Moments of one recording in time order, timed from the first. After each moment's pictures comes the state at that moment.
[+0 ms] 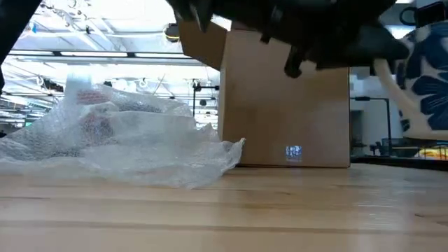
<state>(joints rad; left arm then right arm) -0.30 2.21 1.61 0.30 -0.37 -0.09 -0.04 0.01 0.01 0.05 -0.18 -0.26</state>
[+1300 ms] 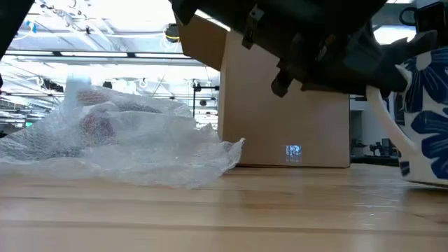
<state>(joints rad) -0.33 2.21 1.58 0.10 -0.34 -0.26 -0.04 0.01 0.01 0.05 -0.18 -0.26</state>
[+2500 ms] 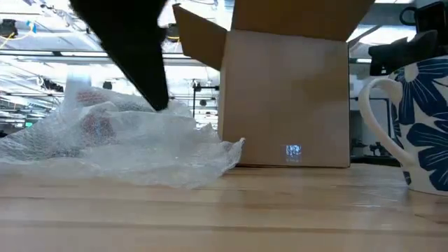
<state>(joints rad) -0.60 2.00 1.58 -0.91 -0.46 -0.87 -0.04 0.01 0.01 0.05 -0.18 -0.26</state>
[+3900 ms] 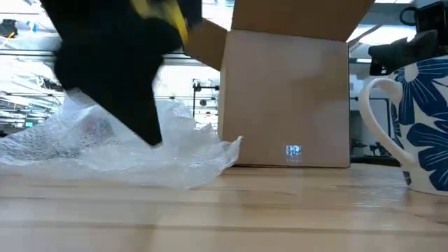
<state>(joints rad) -0.65 2.15 1.64 -1.11 -0.69 -1.12 -0.04 0.01 0.01 0.05 -0.18 -0.26</state>
